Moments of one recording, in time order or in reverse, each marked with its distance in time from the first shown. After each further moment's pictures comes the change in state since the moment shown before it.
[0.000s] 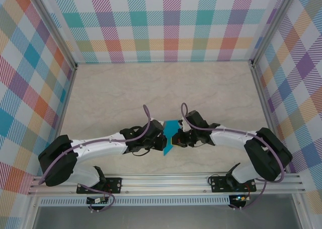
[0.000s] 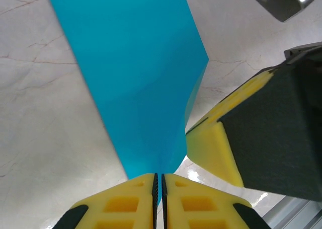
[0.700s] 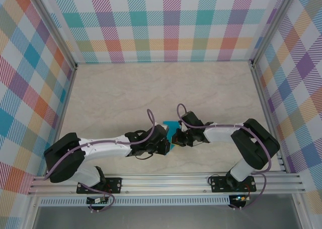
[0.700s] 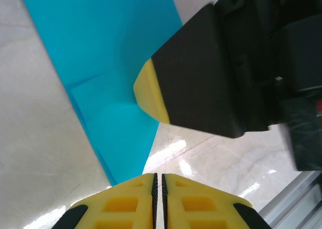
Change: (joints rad) left arm -0.055 0.082 -0.025 0.087 0.022 -0.060; right arm 0.002 0.149 0.033 0.039 0.118 0.041
